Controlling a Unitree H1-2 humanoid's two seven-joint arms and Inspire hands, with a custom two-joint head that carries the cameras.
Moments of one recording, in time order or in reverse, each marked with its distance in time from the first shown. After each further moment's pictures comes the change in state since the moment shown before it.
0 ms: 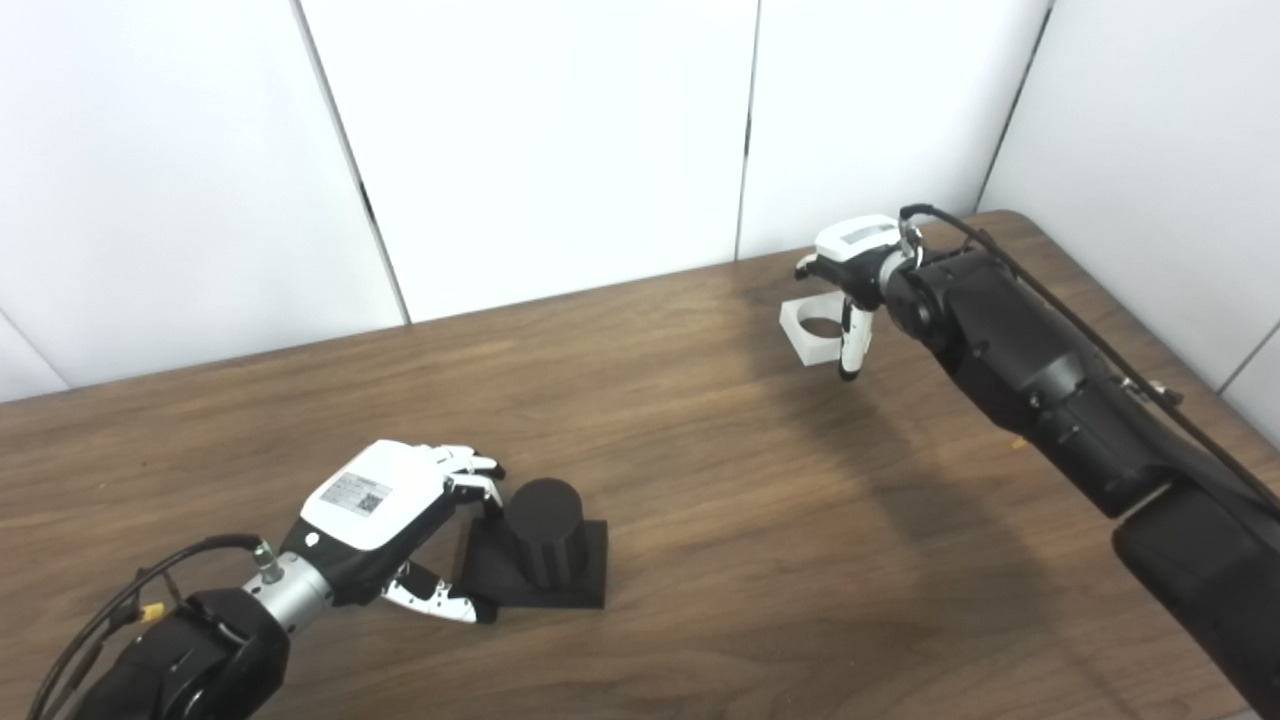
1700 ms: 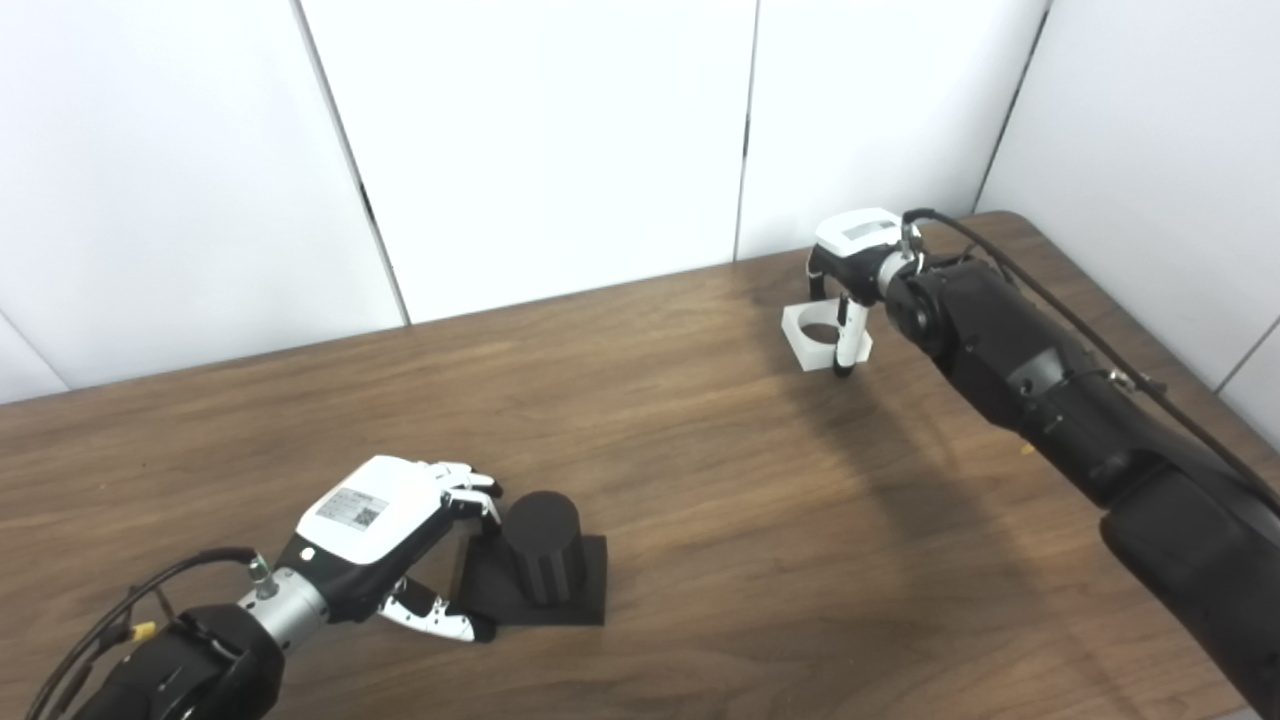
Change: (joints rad) left arm 0.033 0.007 0.026 -0.061 -0.022 0.031 -0.075; right arm -0.030 0.006 0.048 0.156 0.093 -0.013 -0.187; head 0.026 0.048
